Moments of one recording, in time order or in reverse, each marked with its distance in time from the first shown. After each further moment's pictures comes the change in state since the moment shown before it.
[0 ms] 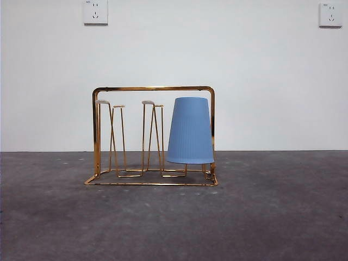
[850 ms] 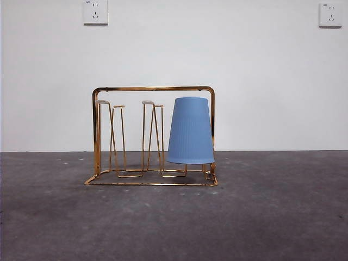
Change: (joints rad) left arm 0.102 -0.023 0.000 -0.012 0.051 0.012; right arm -0.002 -0.032 0.000 -0.181 0.066 -0.001
